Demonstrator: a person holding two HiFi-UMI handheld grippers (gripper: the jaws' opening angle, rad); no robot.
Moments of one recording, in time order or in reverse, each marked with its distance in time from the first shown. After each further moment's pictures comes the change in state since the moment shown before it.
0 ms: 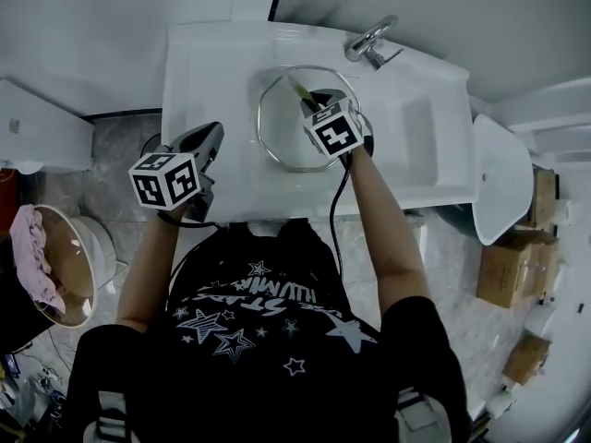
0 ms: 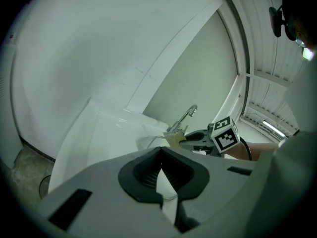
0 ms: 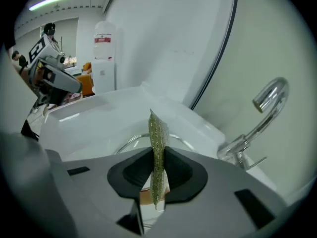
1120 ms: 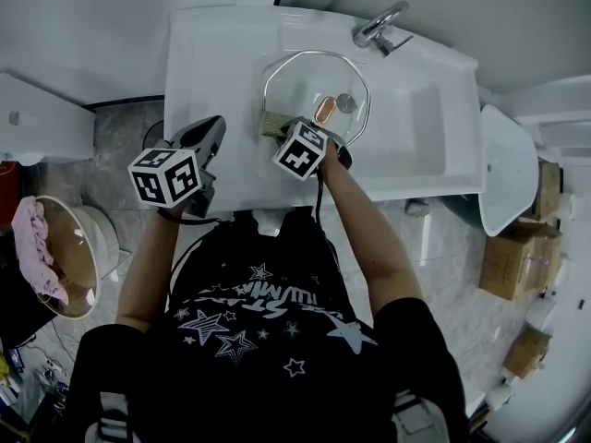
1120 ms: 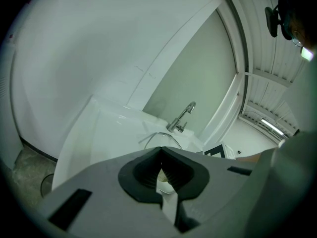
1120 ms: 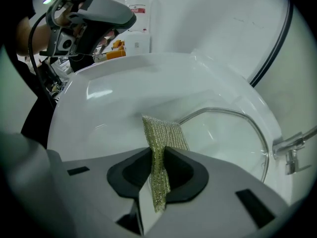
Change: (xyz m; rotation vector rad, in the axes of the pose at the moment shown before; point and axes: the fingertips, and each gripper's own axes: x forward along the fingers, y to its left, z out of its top) left arm -0.004 0.001 -0.012 0.007 0.021 -0.008; right arm 0.045 0.135 -0.068 -0.242 0.224 0.296
